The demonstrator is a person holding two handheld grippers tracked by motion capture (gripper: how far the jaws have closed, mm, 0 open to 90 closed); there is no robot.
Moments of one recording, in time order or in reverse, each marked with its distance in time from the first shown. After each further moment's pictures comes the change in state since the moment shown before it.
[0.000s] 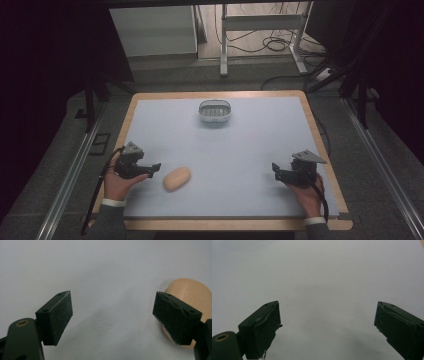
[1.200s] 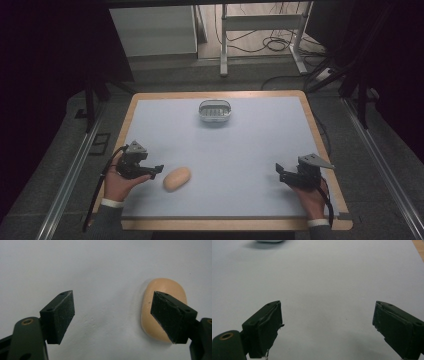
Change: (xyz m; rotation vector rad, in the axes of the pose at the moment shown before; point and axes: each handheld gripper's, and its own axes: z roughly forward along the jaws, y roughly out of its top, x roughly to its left) left arm -0.018 0.016 -0.014 0.049 -0.039 0.047; right arm -0.009 -0.011 -0.007 -0.068 0.024 0.044
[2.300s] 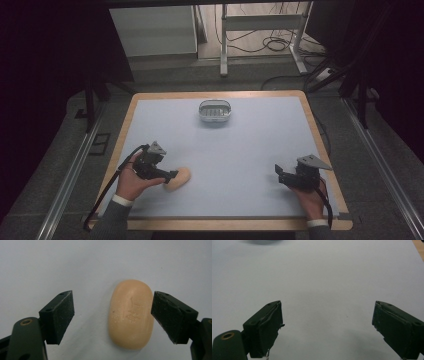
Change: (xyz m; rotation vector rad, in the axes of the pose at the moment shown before) left arm -0.039 0.026 0.017 0.119 -0.069 0.129; right arm 0.003 -0.003 0.001 0.010 -0.016 -0.019
